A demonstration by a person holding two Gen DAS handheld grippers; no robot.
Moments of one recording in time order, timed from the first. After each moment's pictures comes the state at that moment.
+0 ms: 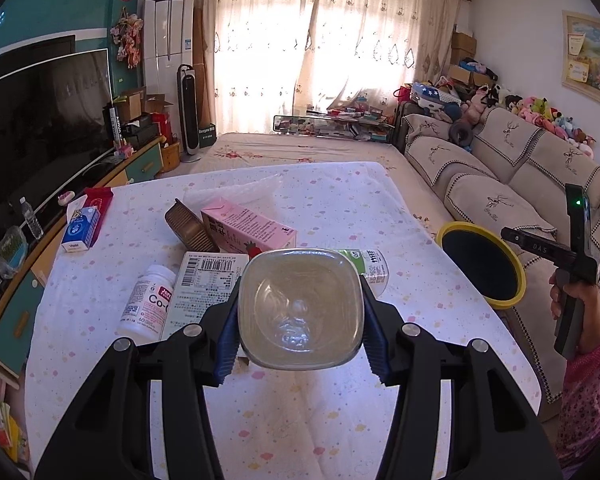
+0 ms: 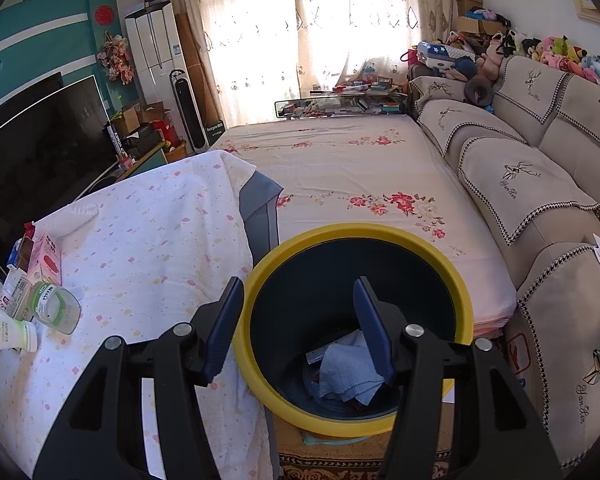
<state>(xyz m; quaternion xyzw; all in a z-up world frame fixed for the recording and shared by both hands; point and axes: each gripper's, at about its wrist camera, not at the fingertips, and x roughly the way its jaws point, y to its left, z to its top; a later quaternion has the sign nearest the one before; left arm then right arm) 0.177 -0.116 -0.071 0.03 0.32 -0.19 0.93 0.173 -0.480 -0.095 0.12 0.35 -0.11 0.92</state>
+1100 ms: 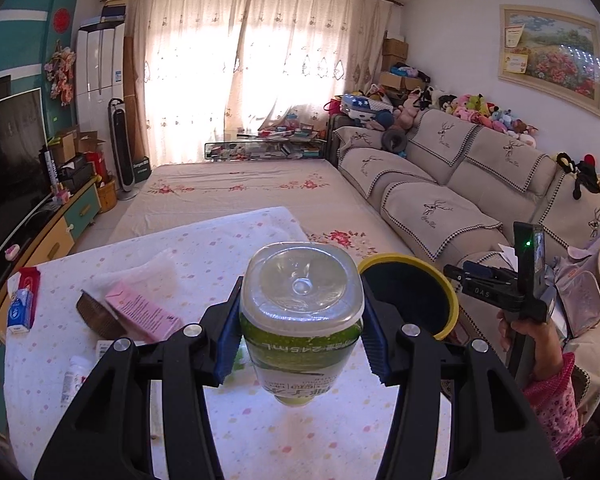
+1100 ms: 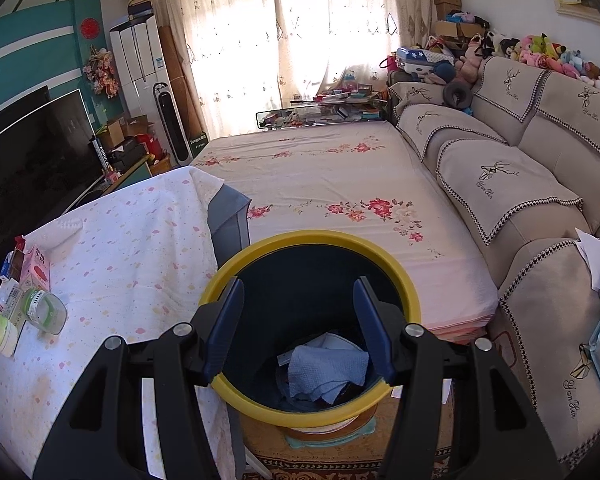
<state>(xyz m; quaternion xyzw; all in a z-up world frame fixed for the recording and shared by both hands) 0.180 -0.220 -0.004 0.05 0.28 -0.31 0.91 0.139 -0.519 -0.084 0.13 0.33 -0.14 0.92</state>
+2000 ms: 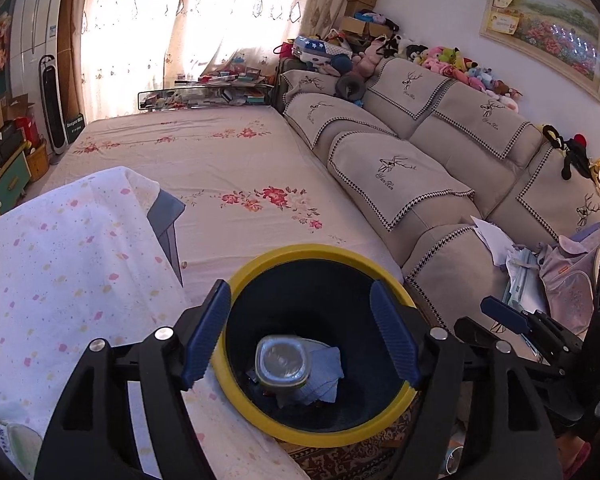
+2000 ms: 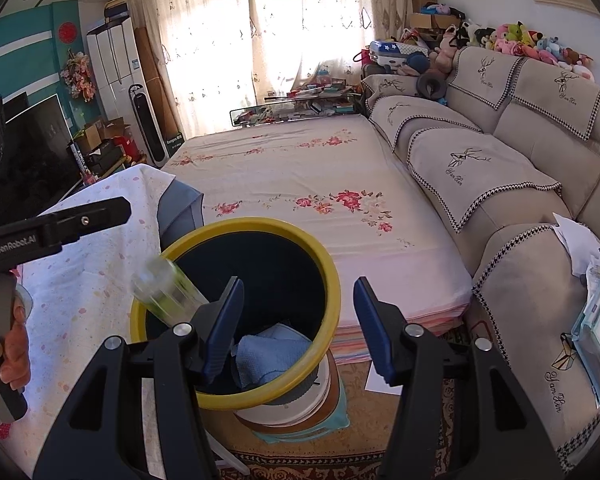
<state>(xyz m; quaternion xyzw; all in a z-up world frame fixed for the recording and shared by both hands) 0.272 -0.471 -0.121 0.06 0.37 -0.38 0.85 0.112 -0.571 -0.108 0.14 0.34 -0.18 0.91</state>
